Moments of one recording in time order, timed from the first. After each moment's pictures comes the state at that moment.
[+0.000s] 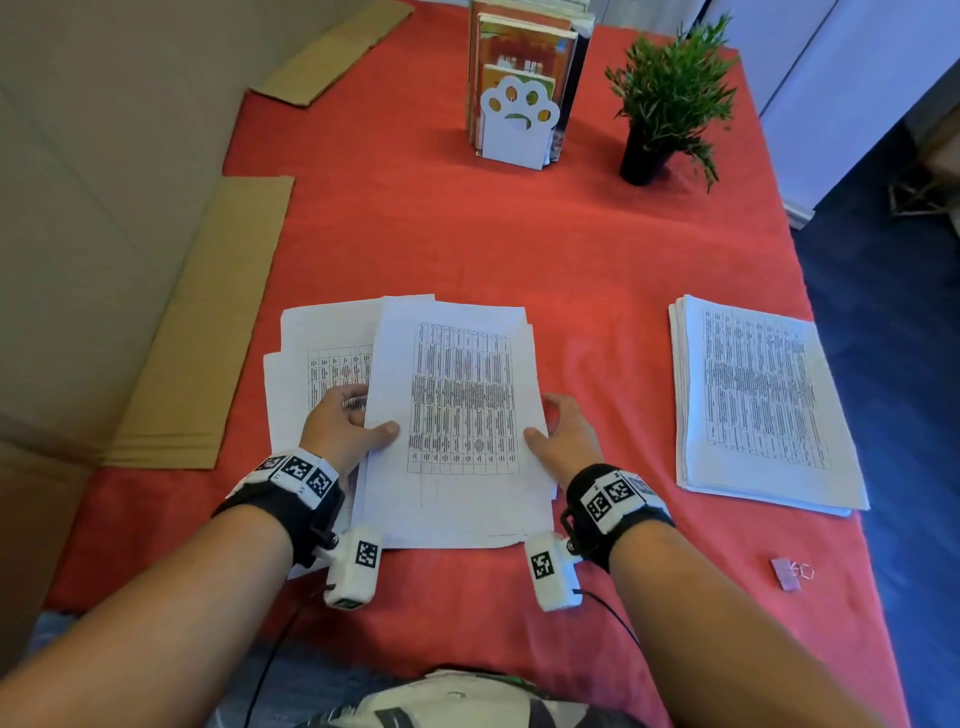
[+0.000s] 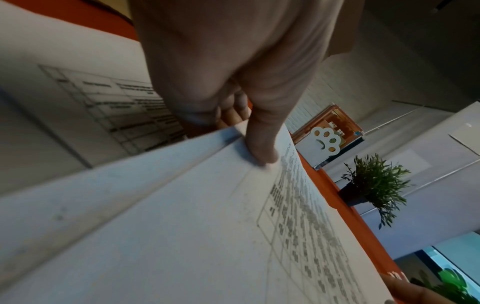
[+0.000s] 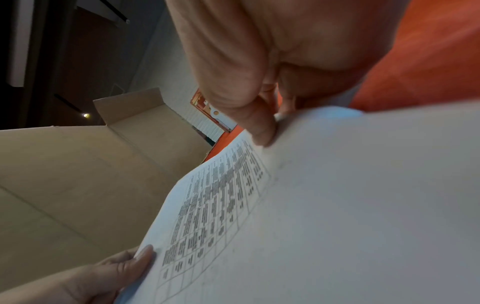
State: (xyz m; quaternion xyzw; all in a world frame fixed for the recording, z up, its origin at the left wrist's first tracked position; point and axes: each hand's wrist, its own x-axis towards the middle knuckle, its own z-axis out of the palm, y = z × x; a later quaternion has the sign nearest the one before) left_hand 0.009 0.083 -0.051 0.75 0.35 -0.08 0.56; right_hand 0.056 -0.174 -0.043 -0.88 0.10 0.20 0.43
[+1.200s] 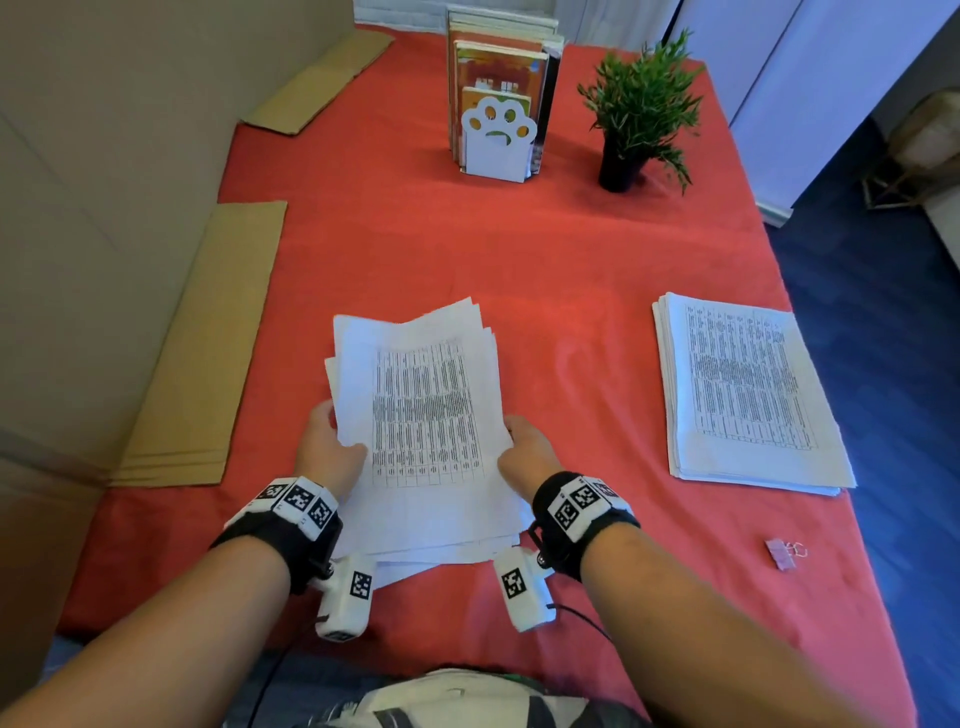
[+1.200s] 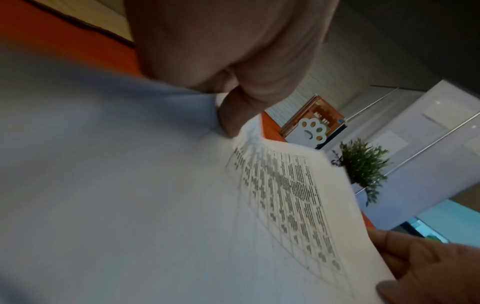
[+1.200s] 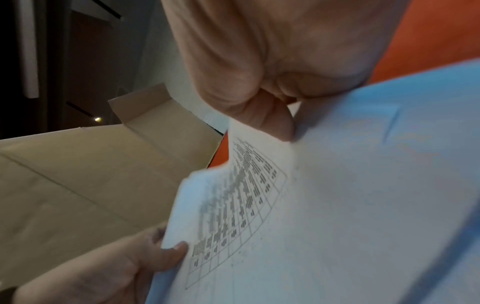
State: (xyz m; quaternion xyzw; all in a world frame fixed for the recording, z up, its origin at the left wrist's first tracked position) left_hand -0.008 0.080 -0.038 0.80 0.34 -0.04 0.50; right_hand 0.030 -0.141 -0.037 -0.83 0.07 0.27 0.48
